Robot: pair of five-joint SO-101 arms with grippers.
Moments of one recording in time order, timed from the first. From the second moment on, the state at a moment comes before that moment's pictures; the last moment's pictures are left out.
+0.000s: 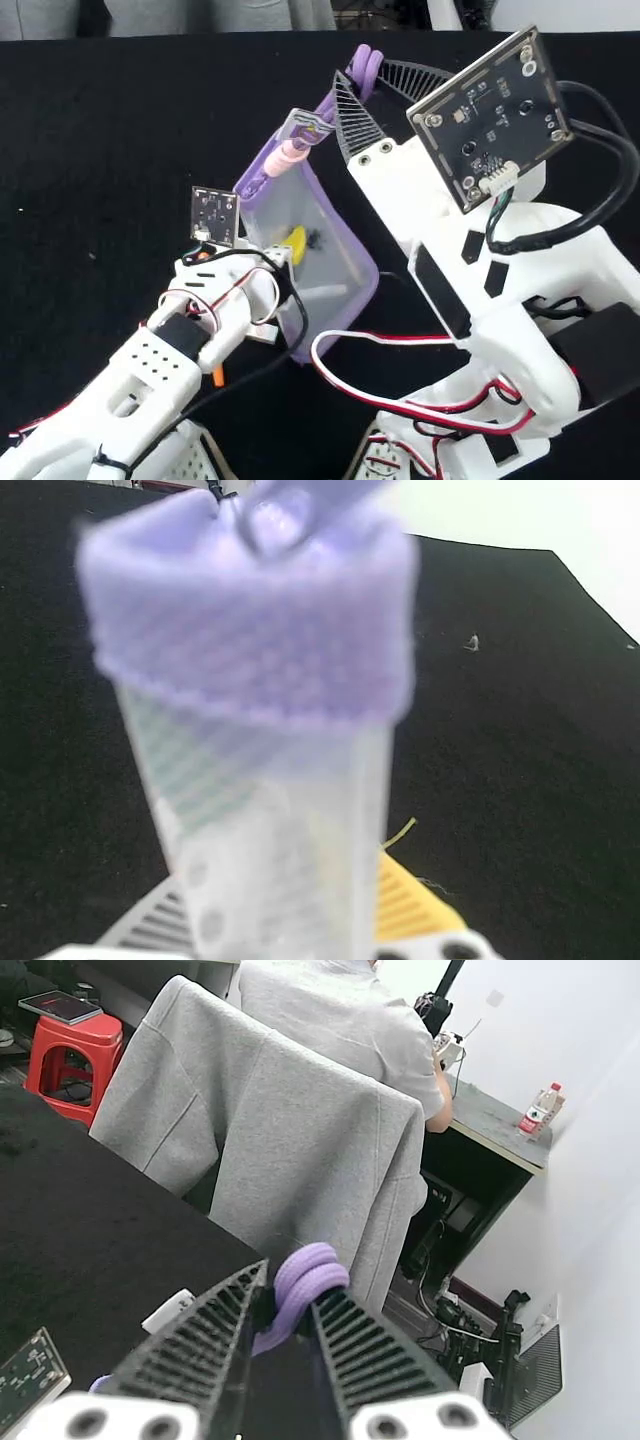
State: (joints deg) left arm 27.0 -43.3 75.7 12.4 21.4; right arm -23.2 -11.3 -71.4 99.4 20.7
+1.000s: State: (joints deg) left arm 27.8 -100.9 87.0 14.4 21.1; right arm -22.9 -21.7 -71.7 99.4 20.7
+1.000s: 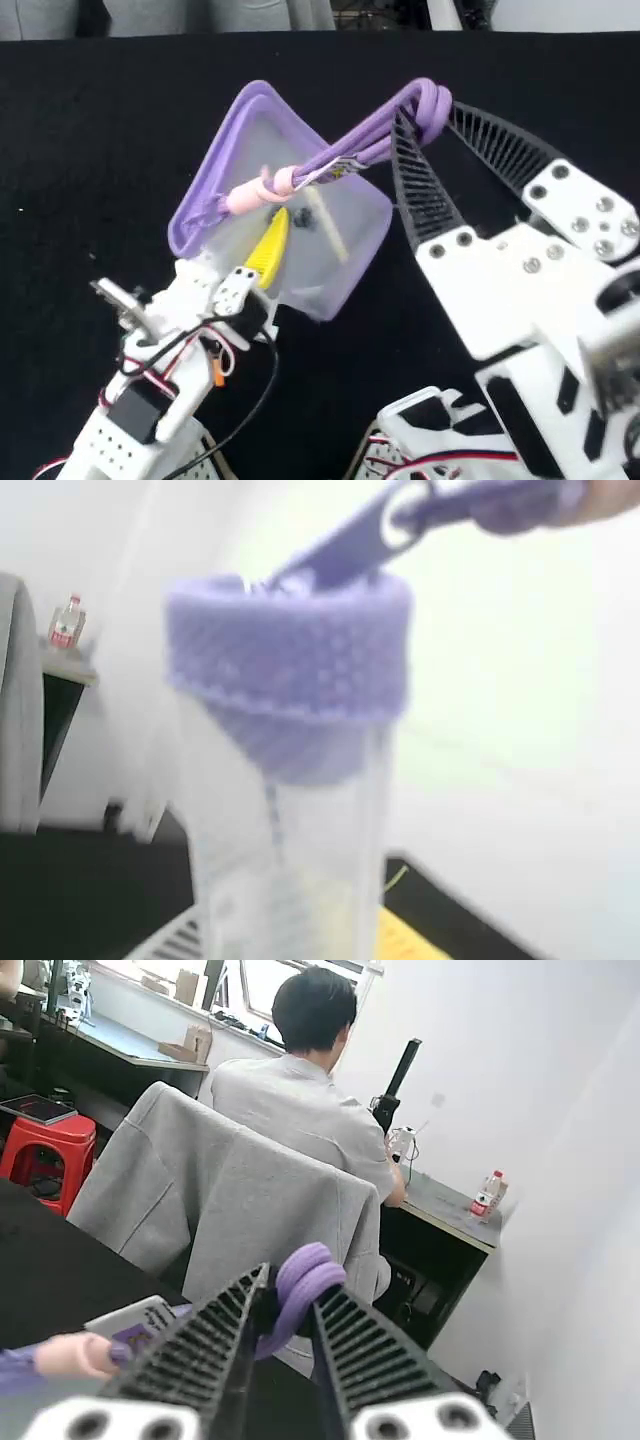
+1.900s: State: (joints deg) left arm 28.1 -103.8 89.5 14.4 21.1; right arm 12.2 -6.6 -35.6 55.3 10.1
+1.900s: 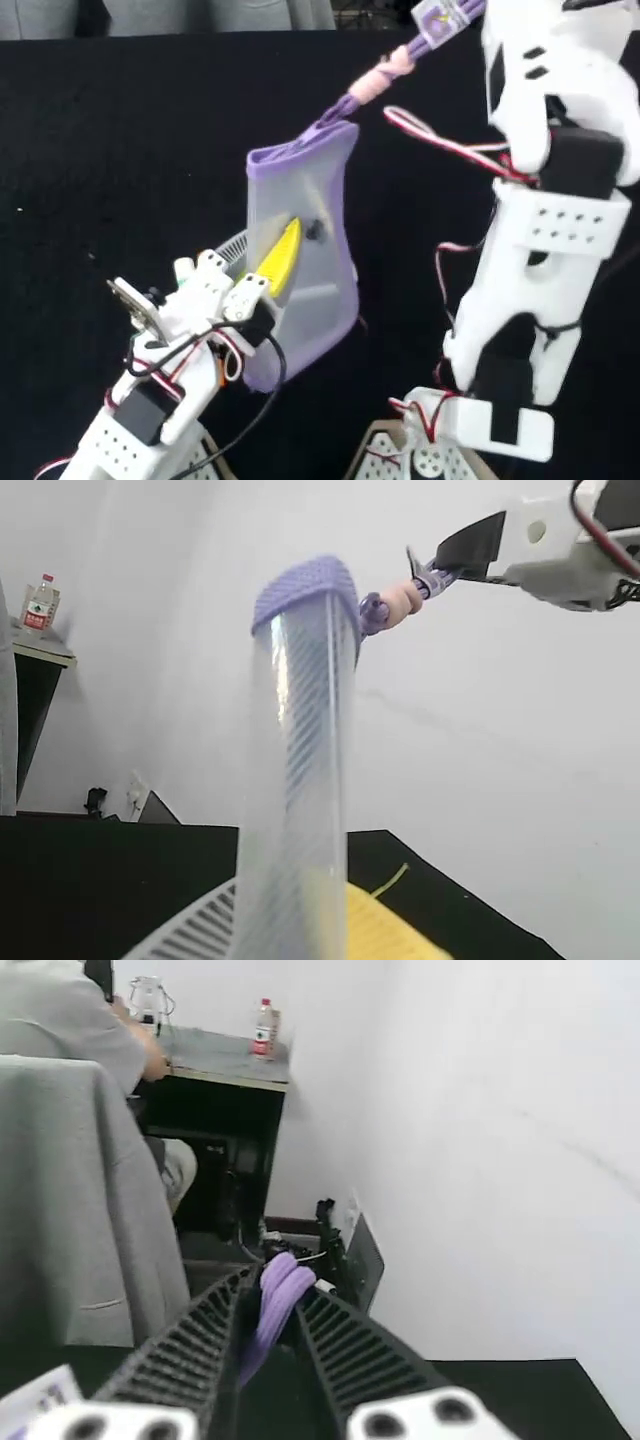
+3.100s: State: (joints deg) left arm 25.1 -103.9 87.7 13.8 21.2; right arm 20.1 30.6 -80.7 67.3 10.1
